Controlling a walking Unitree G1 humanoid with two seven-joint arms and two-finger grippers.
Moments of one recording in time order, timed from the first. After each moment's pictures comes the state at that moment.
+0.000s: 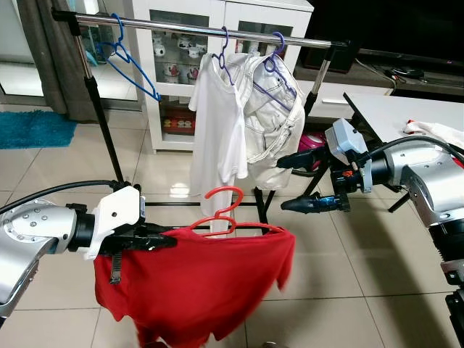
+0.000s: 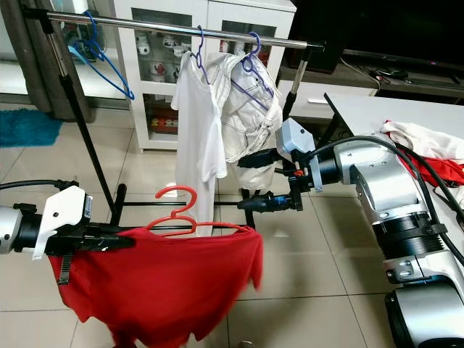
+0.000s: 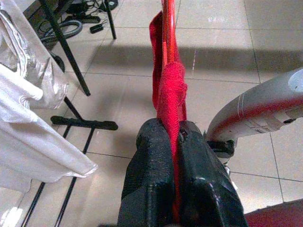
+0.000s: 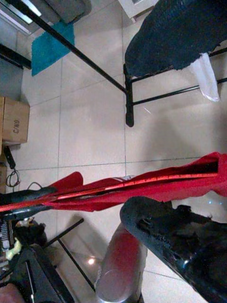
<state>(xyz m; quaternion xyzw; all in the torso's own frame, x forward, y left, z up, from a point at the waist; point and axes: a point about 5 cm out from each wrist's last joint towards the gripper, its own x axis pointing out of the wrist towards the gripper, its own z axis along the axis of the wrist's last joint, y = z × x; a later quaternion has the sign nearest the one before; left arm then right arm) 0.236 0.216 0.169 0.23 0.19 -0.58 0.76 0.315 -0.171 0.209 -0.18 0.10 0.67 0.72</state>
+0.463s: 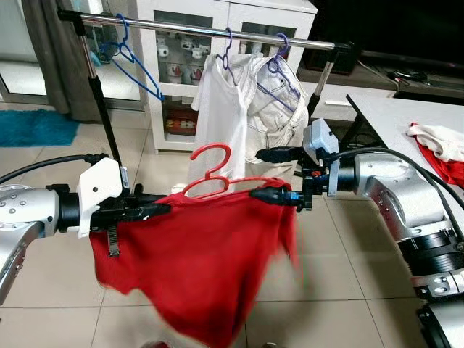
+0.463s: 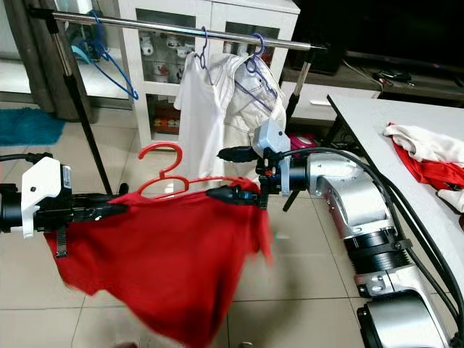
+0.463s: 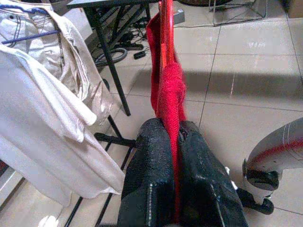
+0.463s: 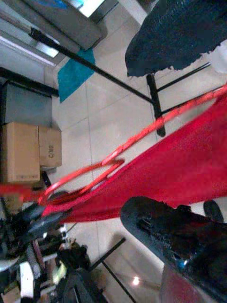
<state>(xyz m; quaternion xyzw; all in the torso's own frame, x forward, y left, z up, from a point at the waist) 0.247 0.225 0.197 0.23 0.11 -0.53 0.81 0.313 -0.132 0.196 -0.10 0.06 0.63 0.77</state>
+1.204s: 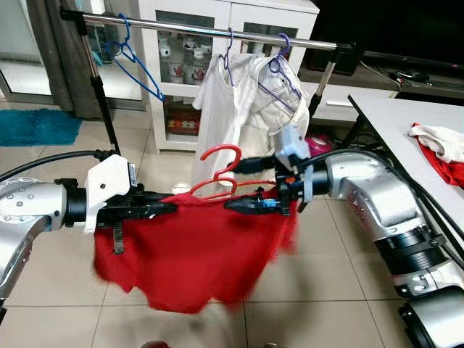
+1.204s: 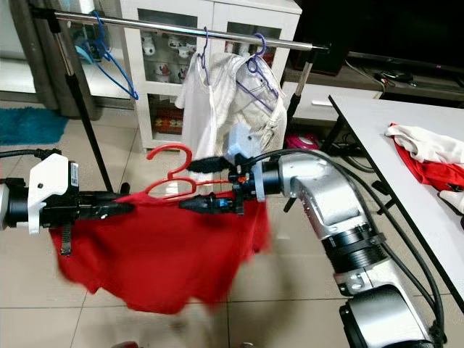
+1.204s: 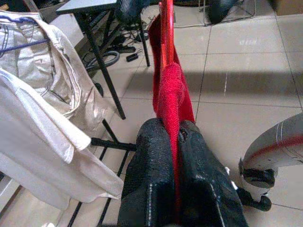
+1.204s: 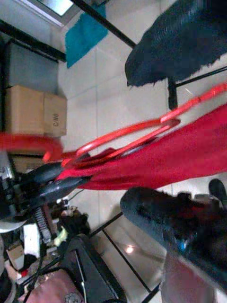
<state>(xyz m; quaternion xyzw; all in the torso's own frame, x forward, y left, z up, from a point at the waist) 0.251 0.215 0.202 0.24 0.11 -0.55 0.79 0.309 -0.095 0.192 -0.09 0.07 0.68 0.72</state>
